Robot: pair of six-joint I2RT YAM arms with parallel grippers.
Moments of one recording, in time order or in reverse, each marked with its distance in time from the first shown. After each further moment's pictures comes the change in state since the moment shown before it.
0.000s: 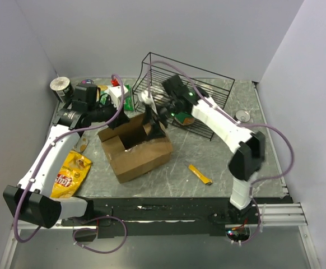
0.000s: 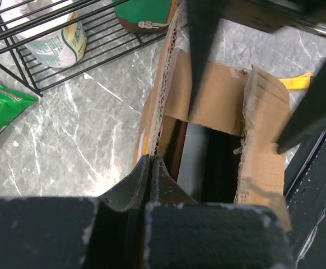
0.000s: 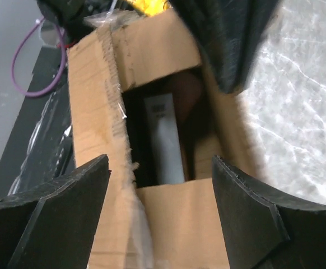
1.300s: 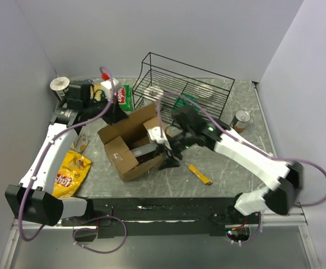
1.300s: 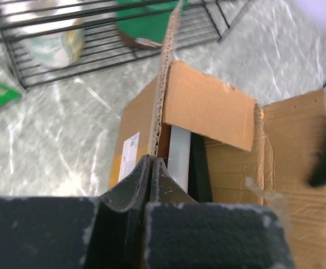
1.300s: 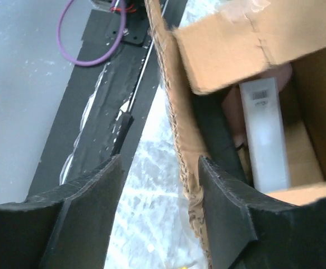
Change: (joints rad) left arm 0.052 0.014 -0.002 0.072 0.067 -0.161; right arm 0.146 -0.476 -0.612 0.196 0.124 0.073
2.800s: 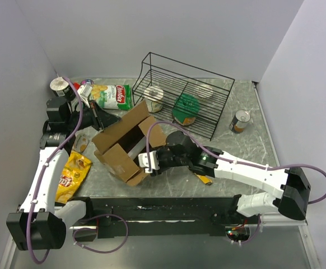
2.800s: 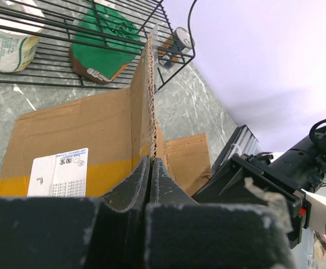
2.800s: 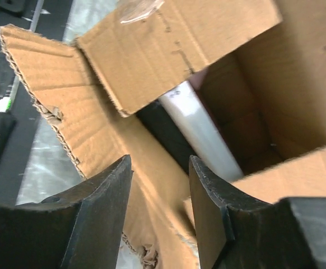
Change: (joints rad) left arm 0.244 -0.229 -0.349 0.446 0.314 -0.581; right arm 0.260 -0.166 -0.372 0.568 0.551 -0.064
